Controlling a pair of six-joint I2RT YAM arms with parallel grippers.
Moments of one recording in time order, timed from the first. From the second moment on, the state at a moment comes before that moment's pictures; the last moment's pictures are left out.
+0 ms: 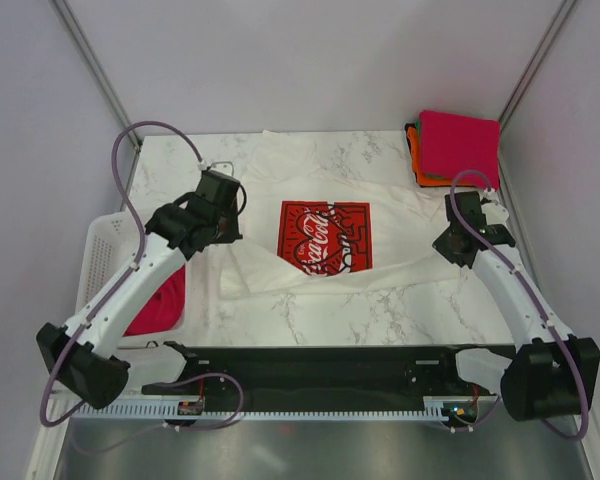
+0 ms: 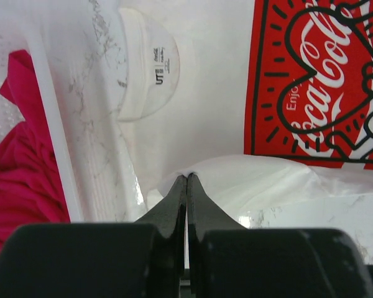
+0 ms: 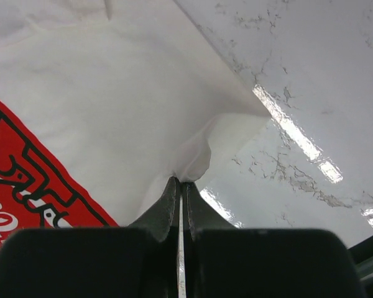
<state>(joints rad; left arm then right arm) -0.54 1.20 1.25 -0.94 -0.34 -0.45 0.10 1.15 0.91 -0.77 0.33 0.85</state>
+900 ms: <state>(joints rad) -0.21 1.86 1.69 -0.89 -0.15 -0.26 -0.06 1.64 1.14 -0.62 0.16 0.67</state>
